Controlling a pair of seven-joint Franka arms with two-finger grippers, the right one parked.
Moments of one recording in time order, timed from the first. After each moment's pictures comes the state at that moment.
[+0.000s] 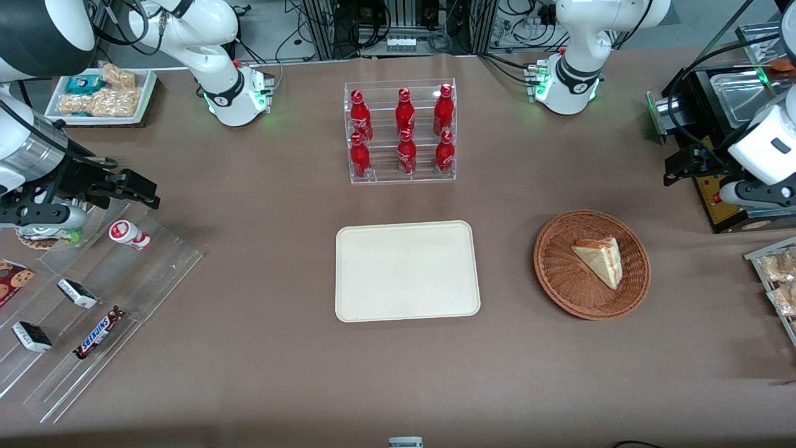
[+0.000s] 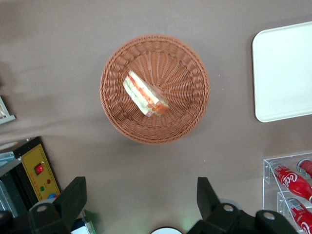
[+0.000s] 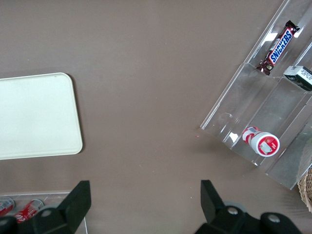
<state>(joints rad) -0.09 0.02 0.07 -1.61 -0.01 1.52 0.10</state>
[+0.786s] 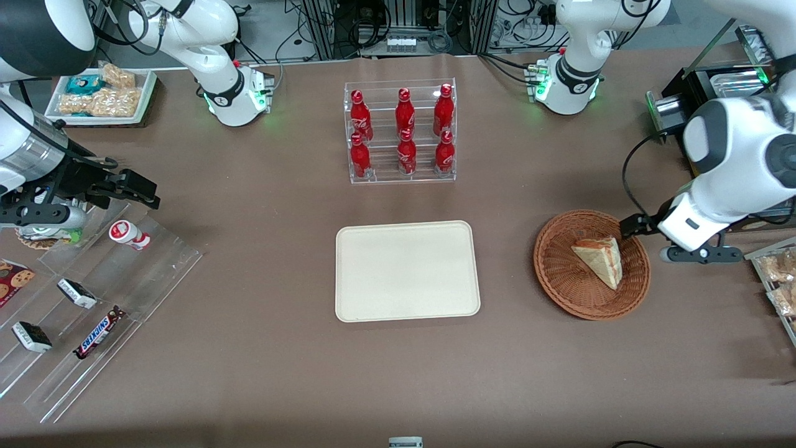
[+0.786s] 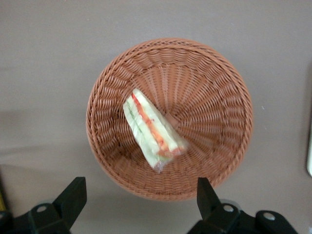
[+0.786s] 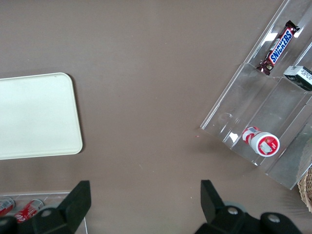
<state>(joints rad) -0.09 0.11 0.08 -2.04 -0.01 2.11 -0.03</state>
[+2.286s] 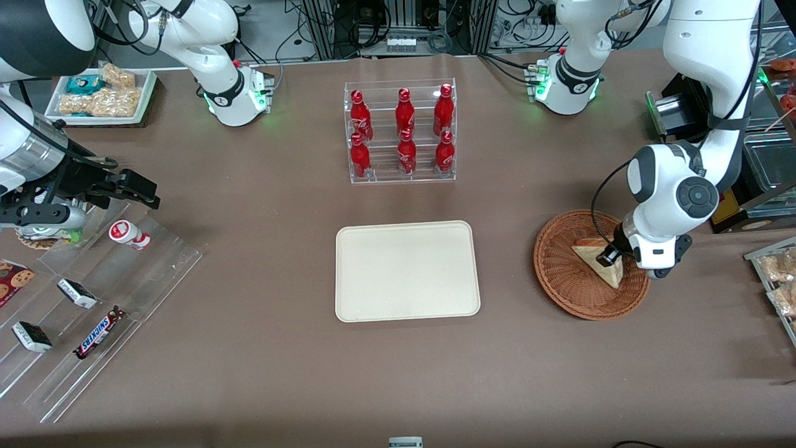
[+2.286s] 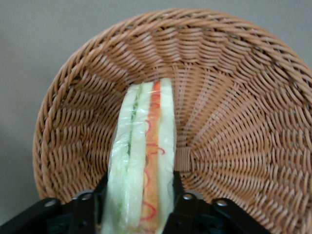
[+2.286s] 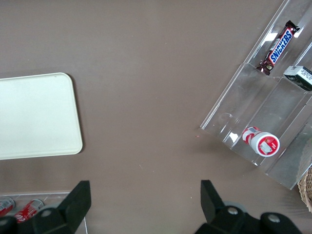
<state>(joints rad) -0.10 0.28 0.07 -2.16 -0.01 2.37 -0.80</state>
